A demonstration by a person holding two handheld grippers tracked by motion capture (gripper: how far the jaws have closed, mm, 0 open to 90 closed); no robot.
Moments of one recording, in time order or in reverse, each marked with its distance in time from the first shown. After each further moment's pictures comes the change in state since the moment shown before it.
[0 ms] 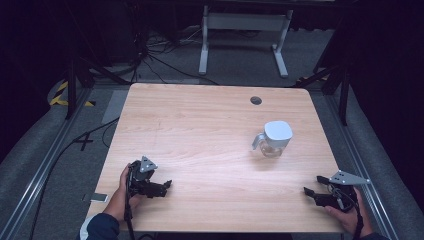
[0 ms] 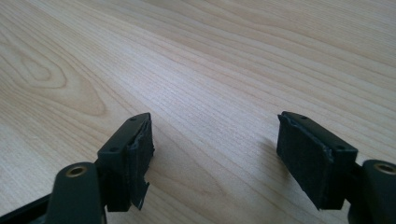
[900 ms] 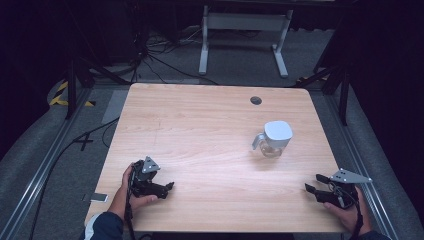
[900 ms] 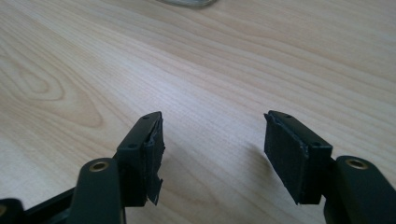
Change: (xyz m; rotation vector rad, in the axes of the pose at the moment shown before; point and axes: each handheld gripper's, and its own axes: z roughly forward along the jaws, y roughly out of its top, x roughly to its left) left arm -0.002 0.002 0.003 -0.010 -0.048 0.072; right arm -0.002 0.005 -0.002 -0.017 -0.013 0.004
